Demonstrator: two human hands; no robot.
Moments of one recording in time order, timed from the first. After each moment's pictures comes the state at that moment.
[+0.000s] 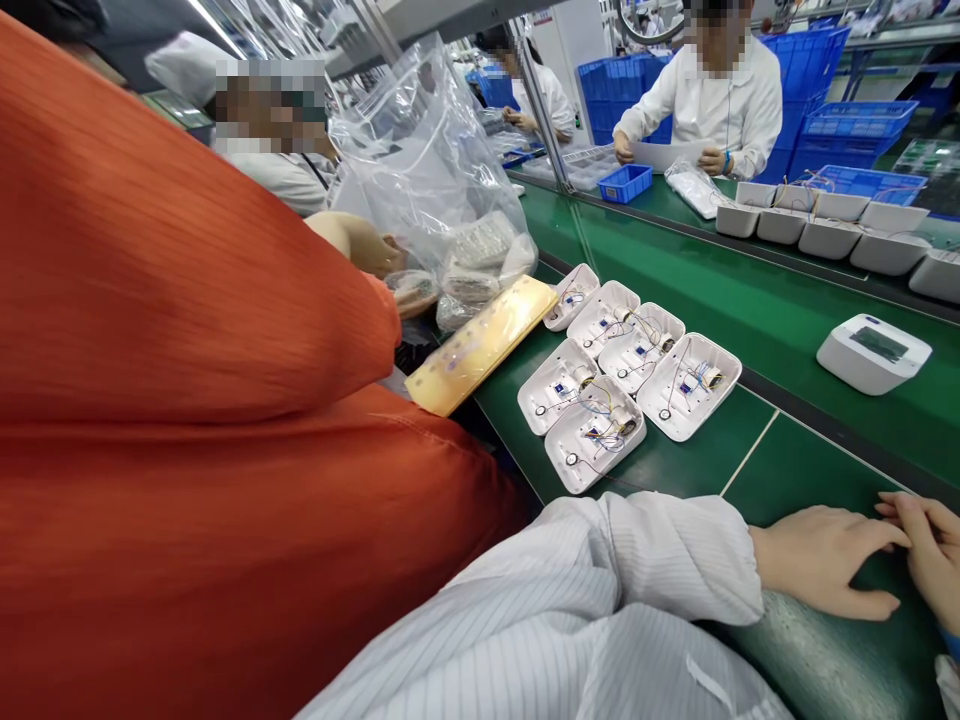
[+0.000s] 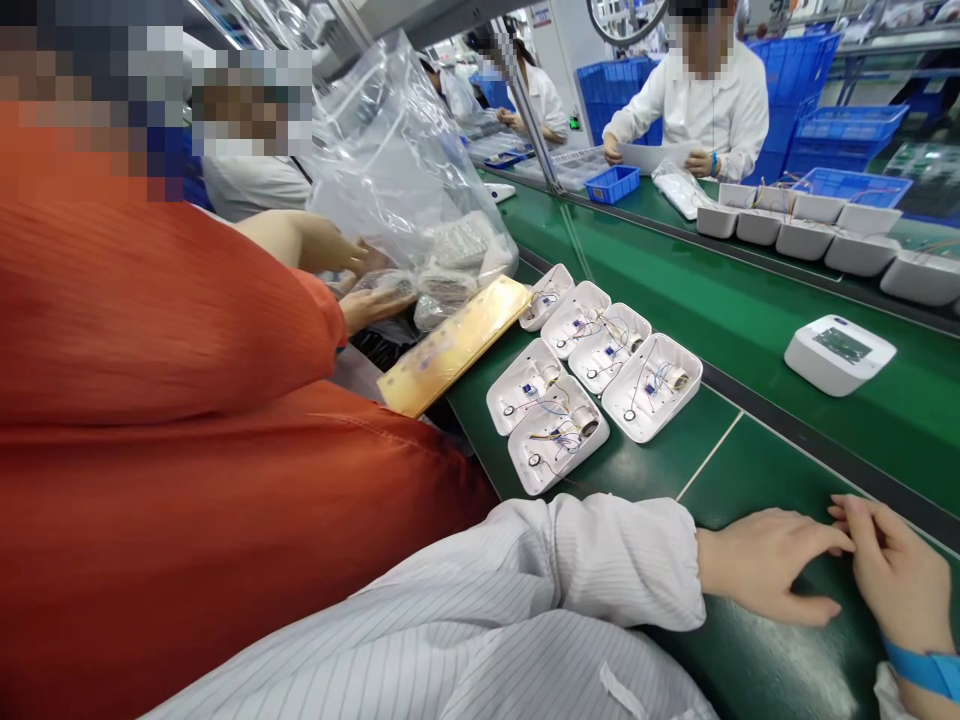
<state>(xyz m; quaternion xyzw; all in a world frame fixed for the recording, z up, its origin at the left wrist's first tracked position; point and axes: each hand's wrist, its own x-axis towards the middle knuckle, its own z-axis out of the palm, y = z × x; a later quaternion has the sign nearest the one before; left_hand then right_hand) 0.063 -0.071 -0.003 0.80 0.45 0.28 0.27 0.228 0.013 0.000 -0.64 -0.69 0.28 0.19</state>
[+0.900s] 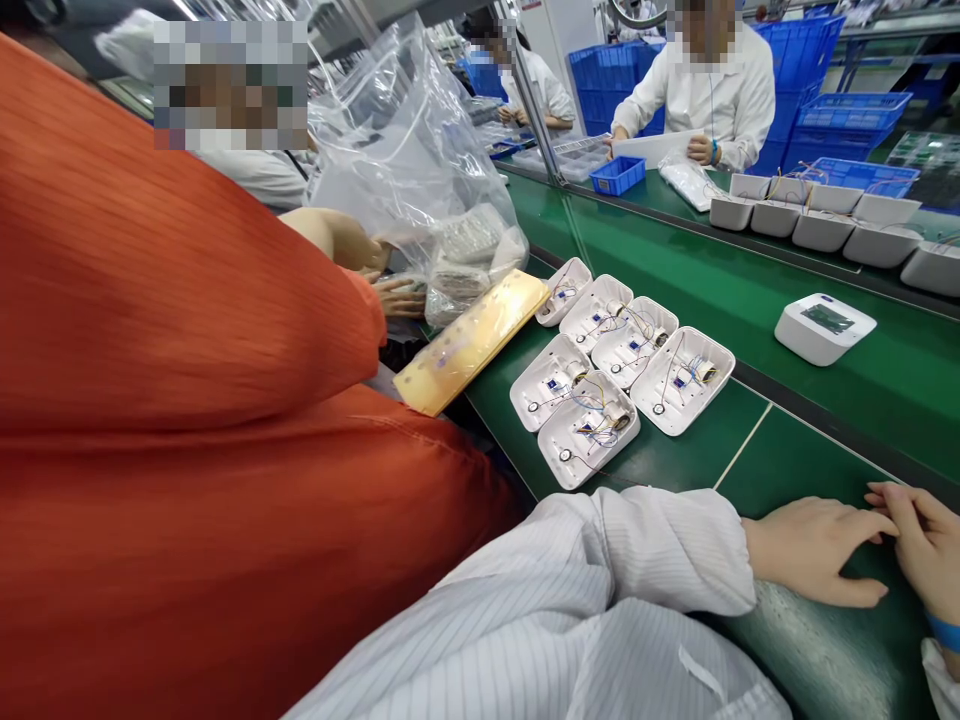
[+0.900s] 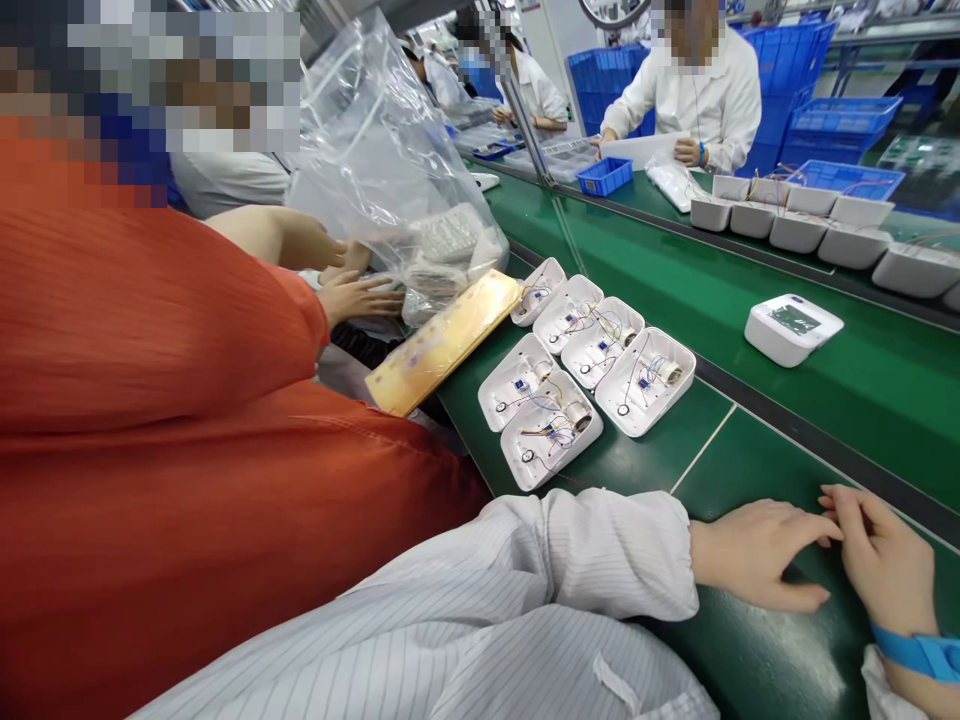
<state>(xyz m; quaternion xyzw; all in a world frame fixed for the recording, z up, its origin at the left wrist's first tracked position) 0.061 -0.070 0.001 0.79 0.45 0.27 0.31 0.231 0.010 -0.003 -0.61 -0.72 0.28 0.20</state>
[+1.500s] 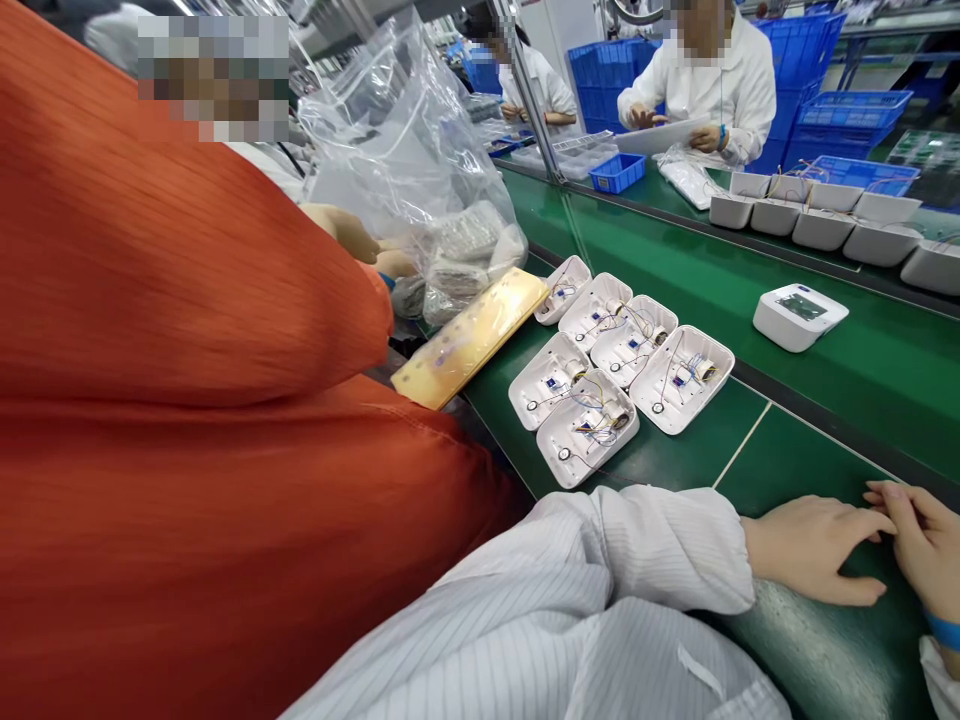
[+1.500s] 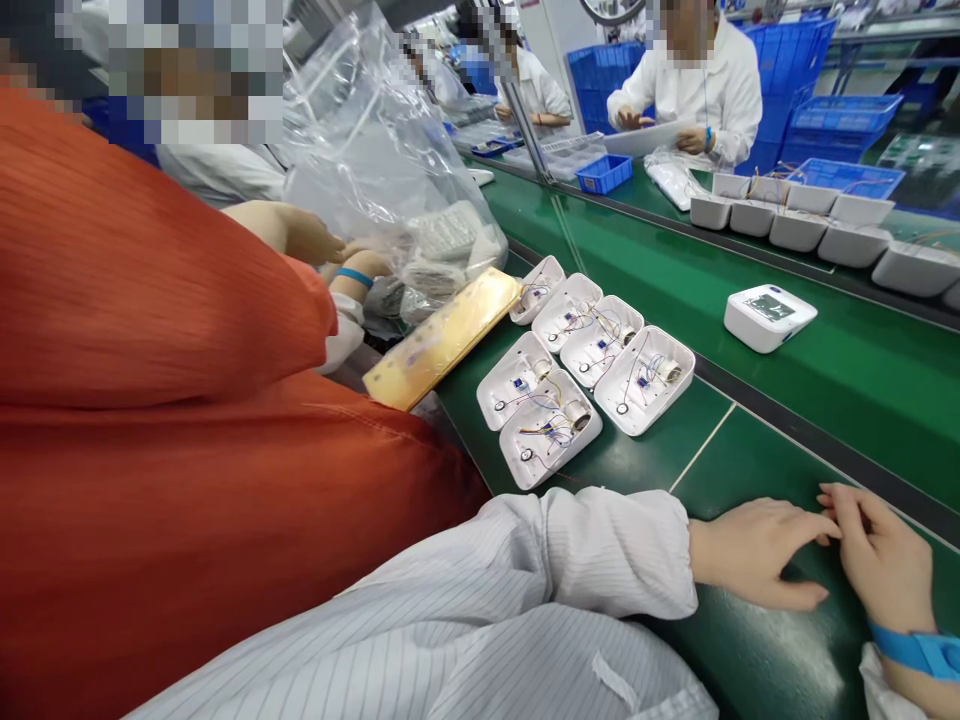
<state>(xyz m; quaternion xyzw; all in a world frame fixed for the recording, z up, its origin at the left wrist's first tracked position) 0.064 -0.074 -0.003 0.79 0.44 0.29 0.31 0.234 0.005 -0.002 -0.60 -0.72 0.28 0.21</state>
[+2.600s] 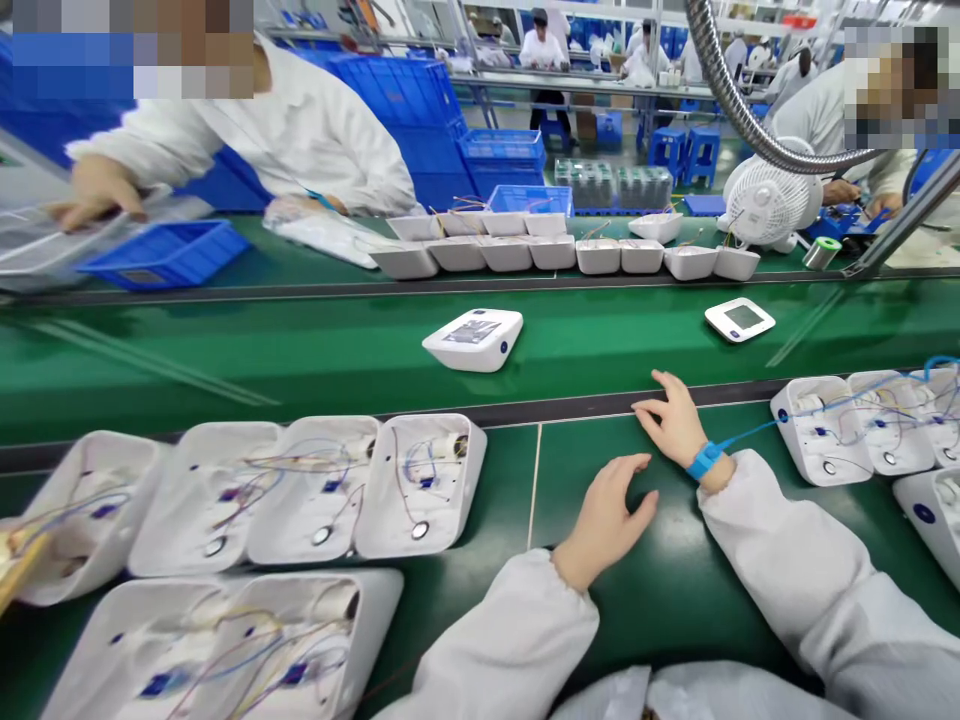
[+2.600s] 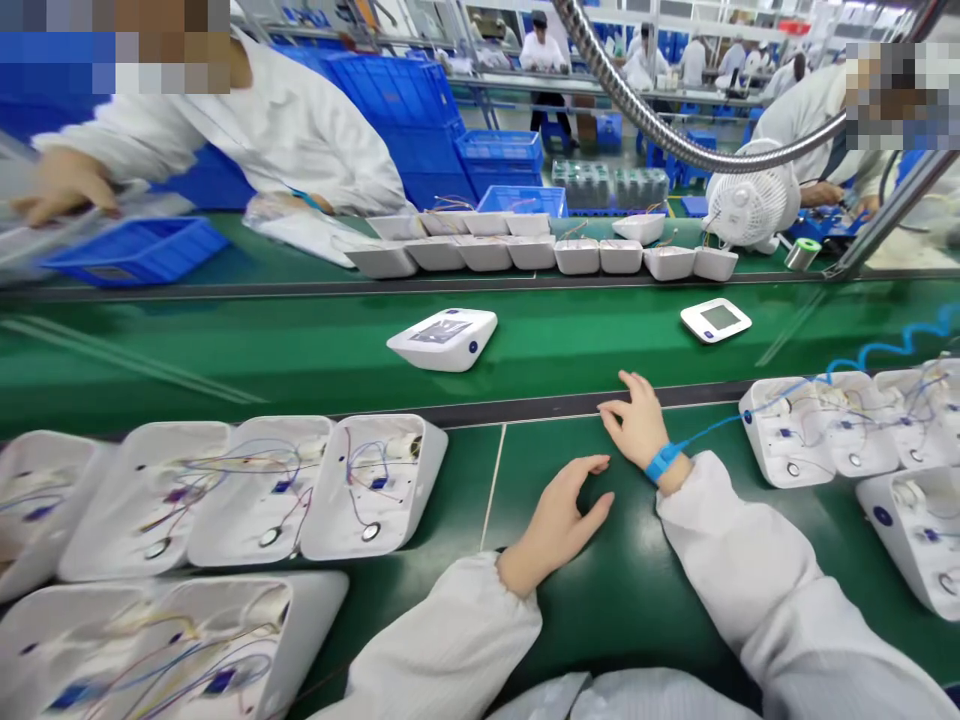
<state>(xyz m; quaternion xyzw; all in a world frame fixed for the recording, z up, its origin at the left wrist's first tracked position) 0.050 -0.076 -0.008 0.75 0.47 0.34 0.31 0.219 0.028 -0.006 -0.53 -0.77 0.10 0.35</state>
